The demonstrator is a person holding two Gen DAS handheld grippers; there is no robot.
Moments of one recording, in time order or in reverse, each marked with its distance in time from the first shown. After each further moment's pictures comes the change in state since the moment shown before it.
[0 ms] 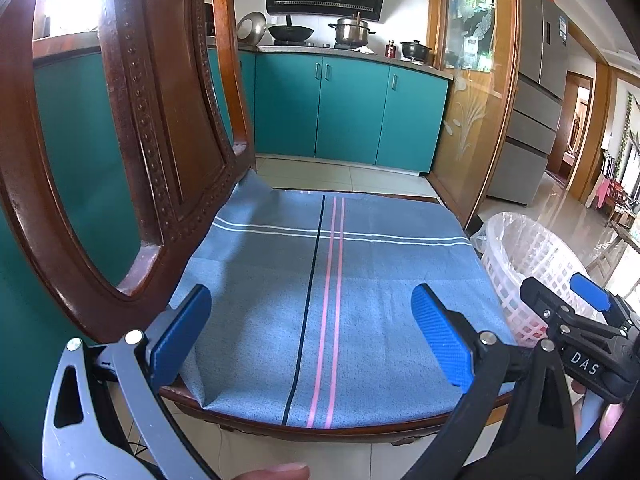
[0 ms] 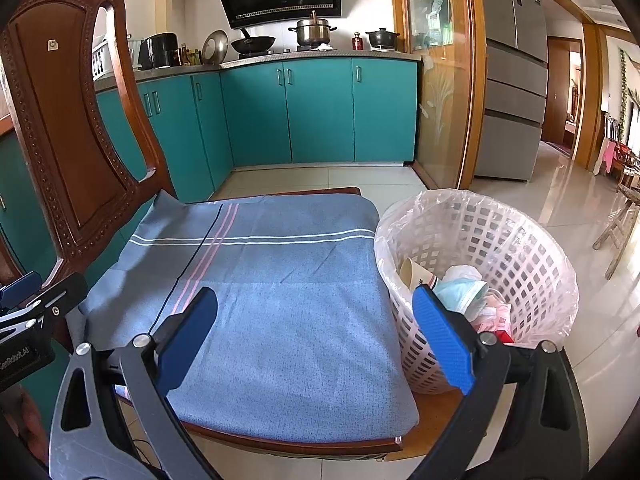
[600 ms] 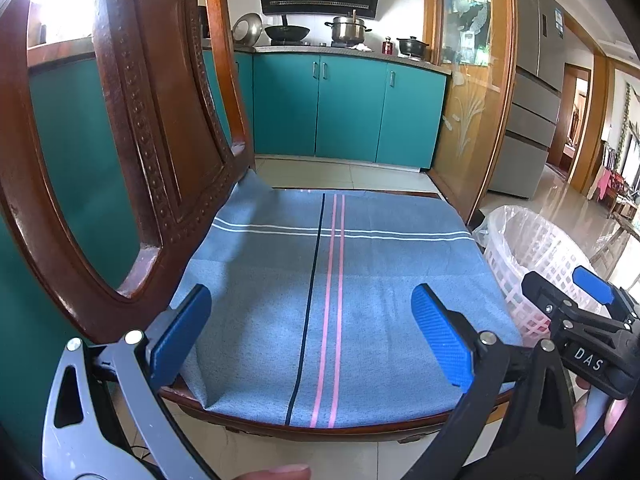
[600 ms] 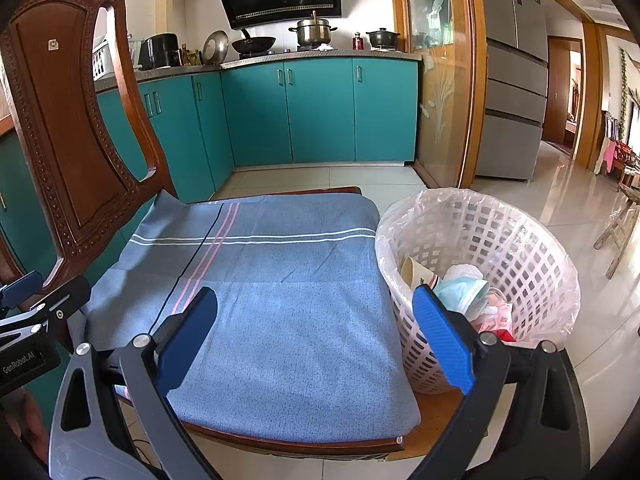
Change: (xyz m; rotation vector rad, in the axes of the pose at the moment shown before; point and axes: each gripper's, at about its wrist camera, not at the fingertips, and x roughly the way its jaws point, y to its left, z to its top) left arm 0.002 -0.005 -0.003 0.032 0.001 0.008; right arm 0.001 0.001 -0.001 -0.001 0.001 0.000
